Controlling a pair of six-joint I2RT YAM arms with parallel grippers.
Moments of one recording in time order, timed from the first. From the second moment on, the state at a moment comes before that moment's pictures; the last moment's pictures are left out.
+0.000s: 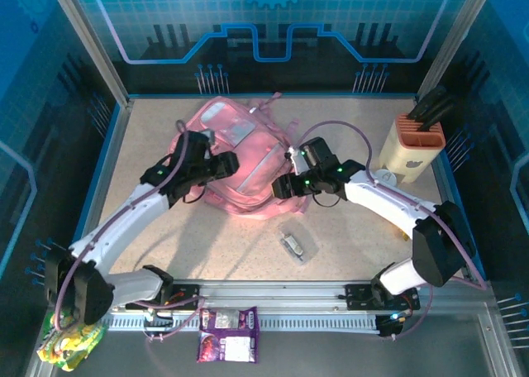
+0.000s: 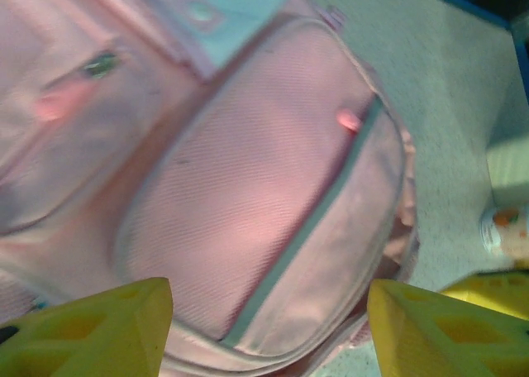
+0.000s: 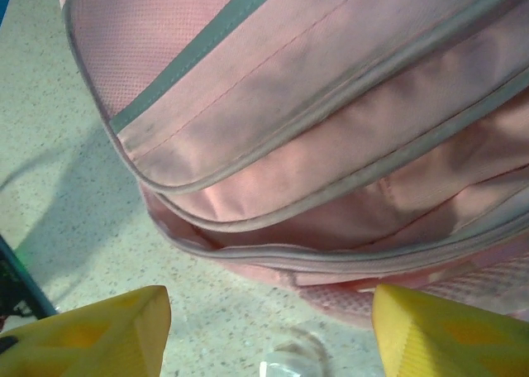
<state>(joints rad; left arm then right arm) -0.39 1.19 0.97 -0.50 0.04 -0.67 0.61 1.48 1.05 -0.49 -0.33 0.36</state>
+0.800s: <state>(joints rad) -0.17 1.24 0.69 -0.31 0.03 -1.03 0.70 1.59 1.09 -0.45 -0.37 0.49</state>
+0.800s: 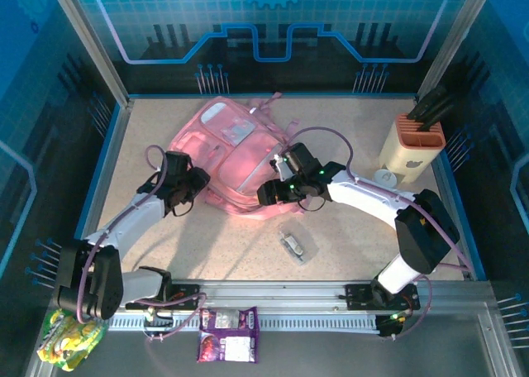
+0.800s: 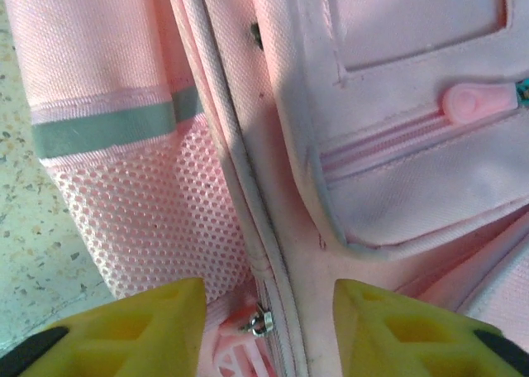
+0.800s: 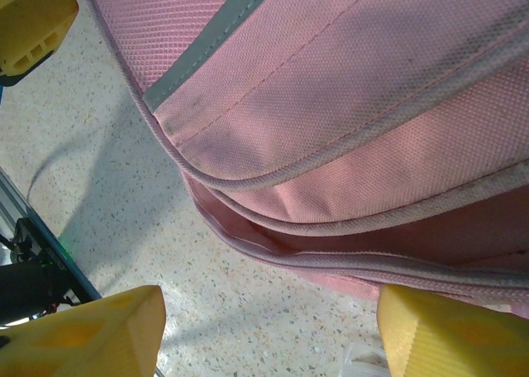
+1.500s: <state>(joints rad) -0.16 1.44 0.66 -0.05 0.07 -1.22 0.69 1.66 1.08 -0.40 -0.37 0.49</state>
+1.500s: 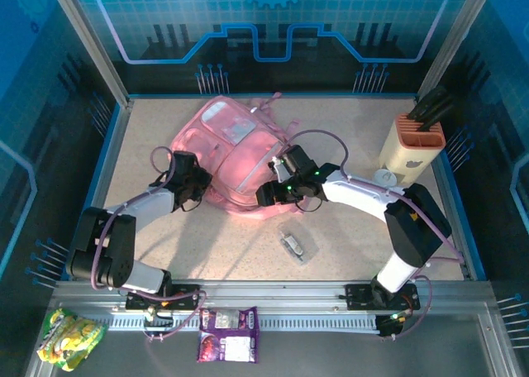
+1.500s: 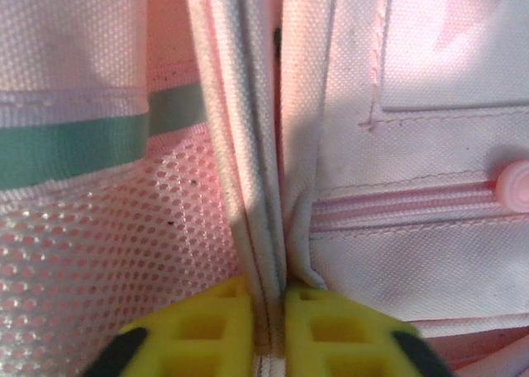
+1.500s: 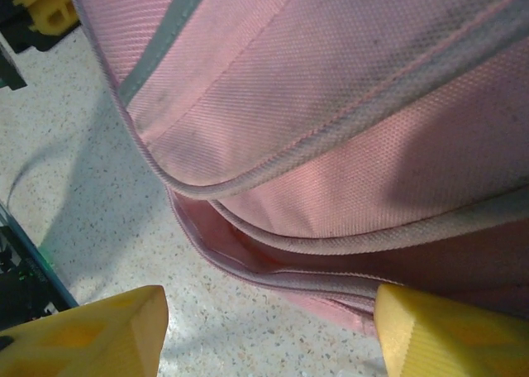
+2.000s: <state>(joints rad) -0.31 1.28 0.66 -0.03 0.04 -1.37 0.51 1.86 1.36 -0.45 -0.34 0.46</state>
